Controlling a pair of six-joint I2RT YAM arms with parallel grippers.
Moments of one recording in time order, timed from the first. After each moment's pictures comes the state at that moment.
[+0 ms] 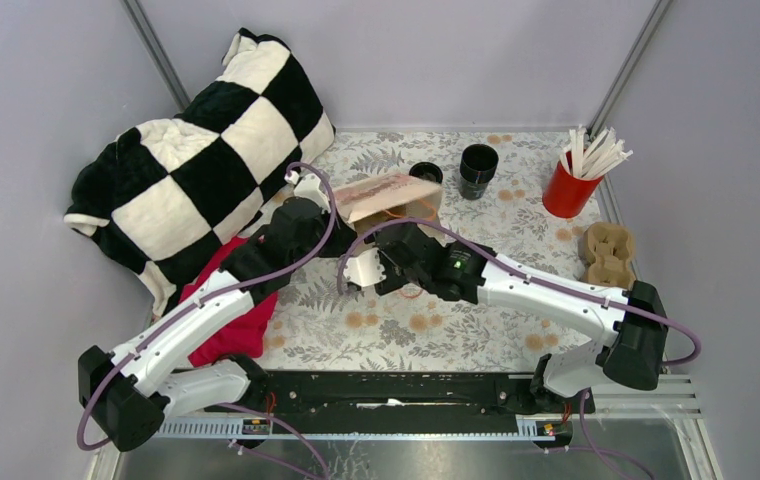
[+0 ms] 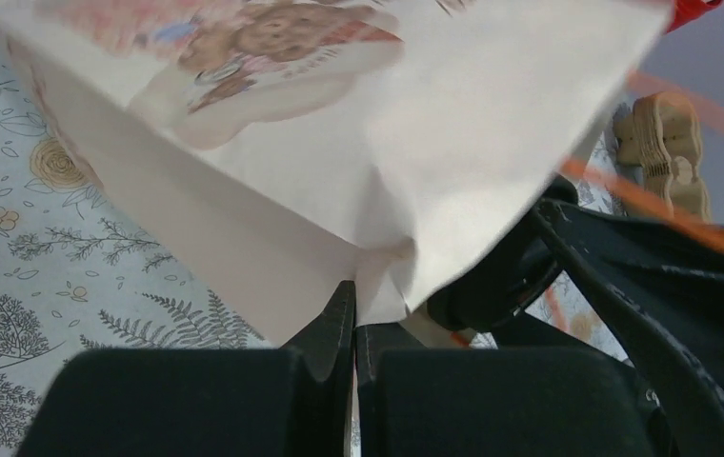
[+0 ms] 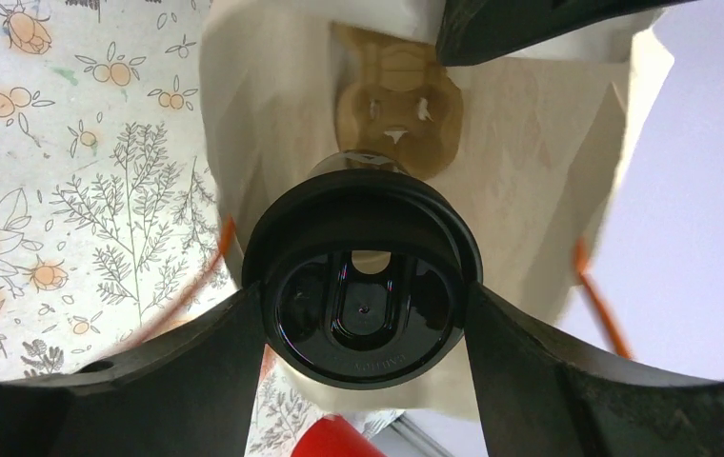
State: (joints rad) left arm -0.69 1.07 0.94 -0.37 -0.11 -0.62; right arm 1.10 1.44 1.24 -0.57 0.35 -1.01
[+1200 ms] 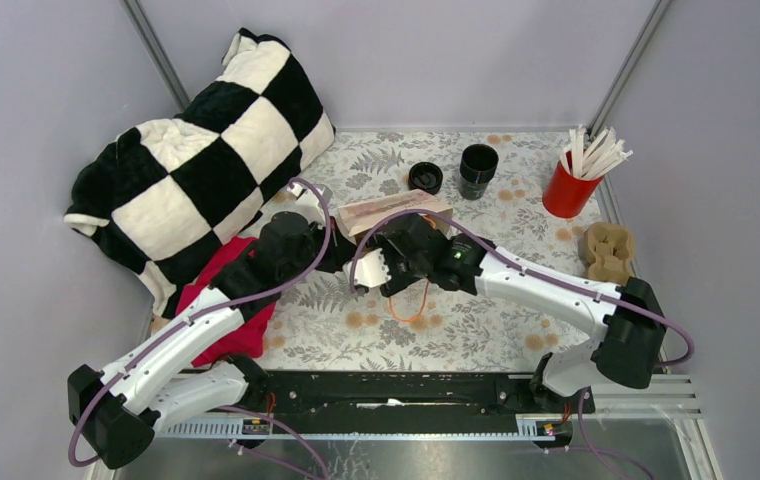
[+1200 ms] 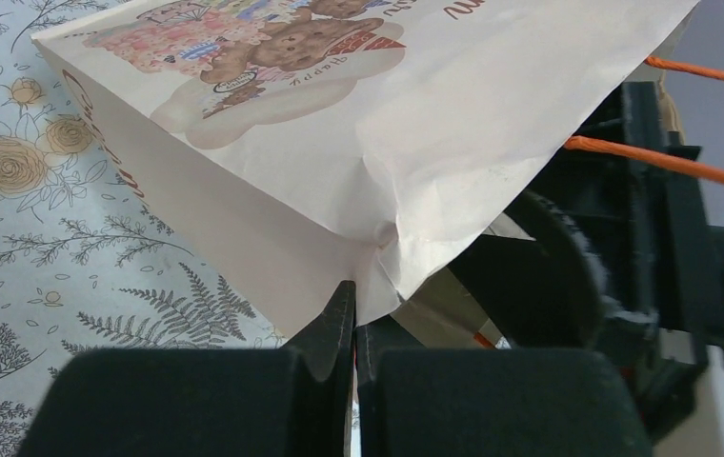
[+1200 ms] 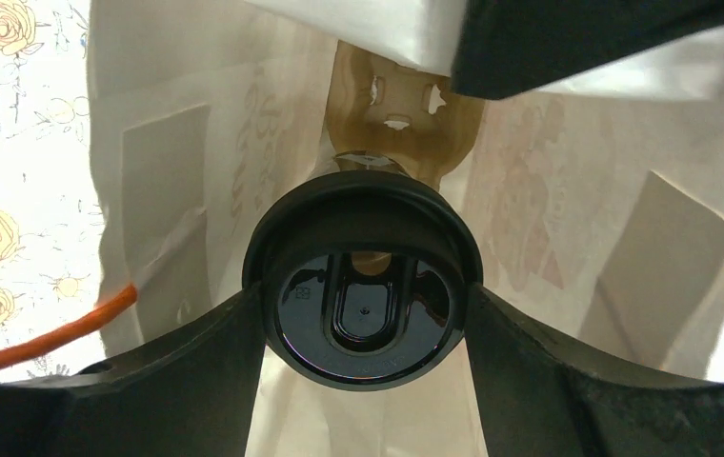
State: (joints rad) left arm -0.69 0.95 0.83 -0.32 0.03 -0.53; right arm 1.01 1.45 1.20 -0.54 0.11 -1.11
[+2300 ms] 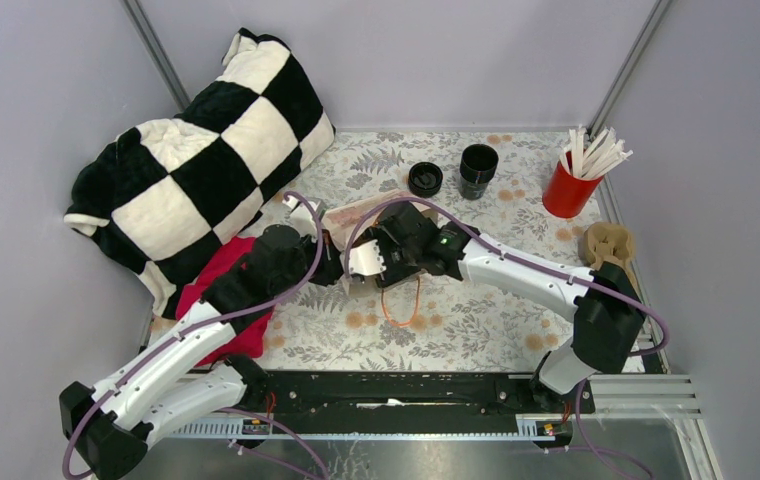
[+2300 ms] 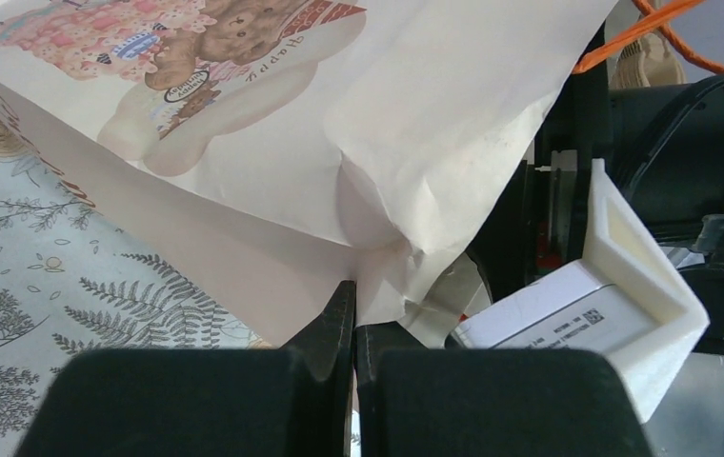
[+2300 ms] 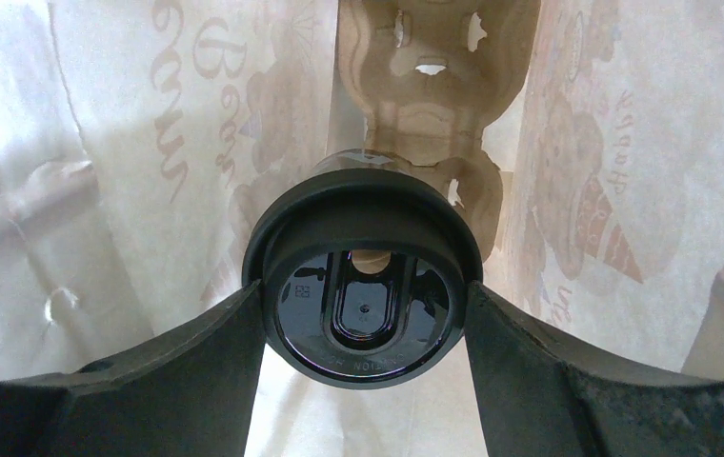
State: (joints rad) left arm -0.69 0.85 0.75 -0.35 0.07 -0.51; right arm 0.94 1.58 1.25 -0.52 0.03 -1.12
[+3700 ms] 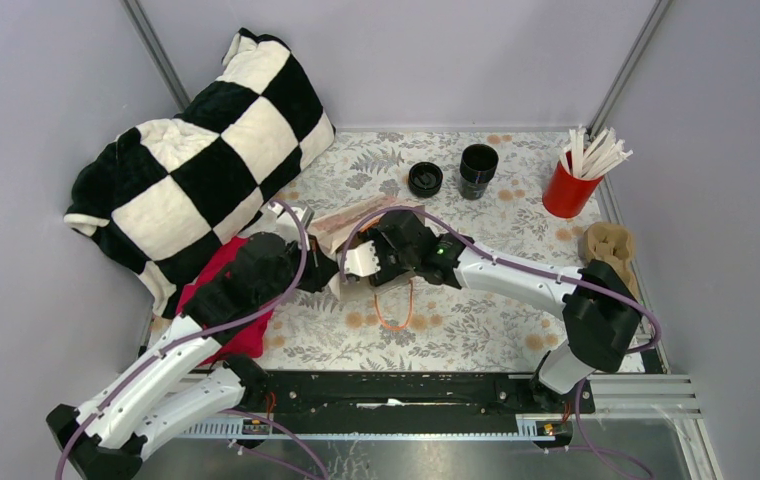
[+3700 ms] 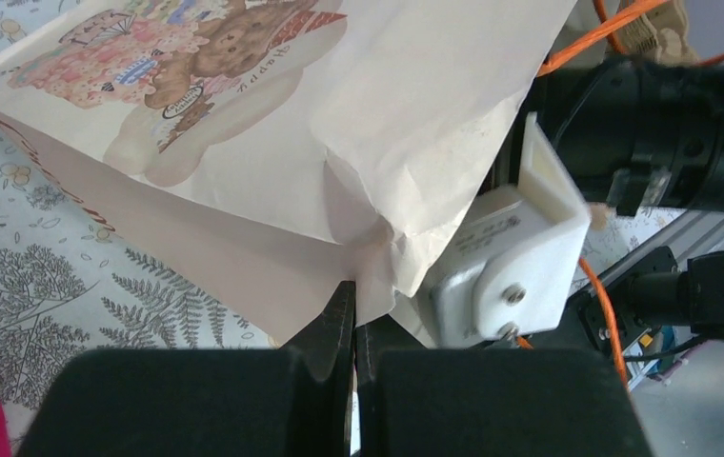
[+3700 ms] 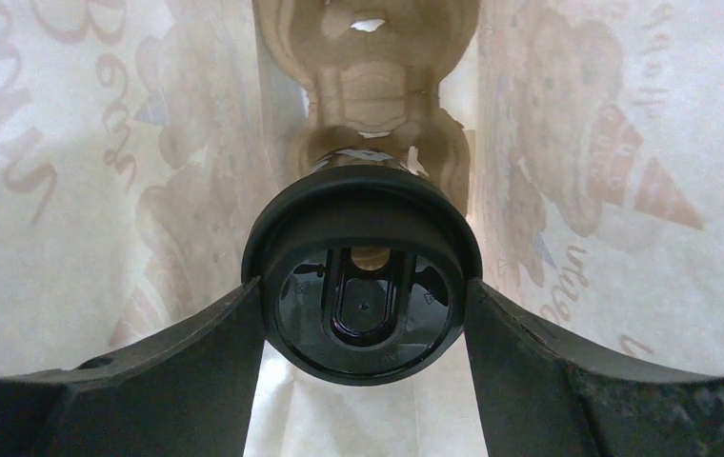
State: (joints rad) left arm -0.69 0.73 0.75 -0.47 0.04 -0.47; right arm 0.94 1.60 1.14 -0.27 0.06 -1.13
